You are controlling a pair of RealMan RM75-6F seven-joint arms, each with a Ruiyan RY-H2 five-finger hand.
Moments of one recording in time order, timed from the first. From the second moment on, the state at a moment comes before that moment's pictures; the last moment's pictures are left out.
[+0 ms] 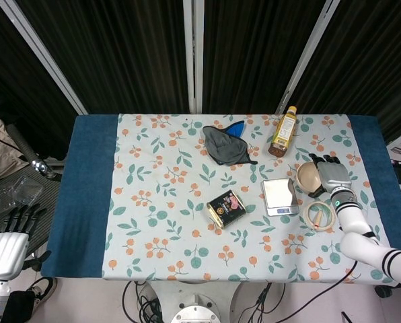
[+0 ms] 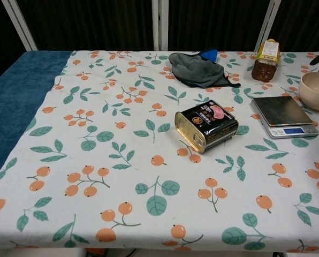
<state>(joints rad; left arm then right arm) -0.05 -1.16 0.02 -1.56 1.58 1.52 0.06 0.77 -1.28 0.09 -1.30 -0.58 0.69 -0.33</state>
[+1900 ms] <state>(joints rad) -0.02 -1.16 0.02 -1.54 1.58 1.55 0.01 0.56 -1.07 0.04 -1.70 -1.00 1.12 -0.19</state>
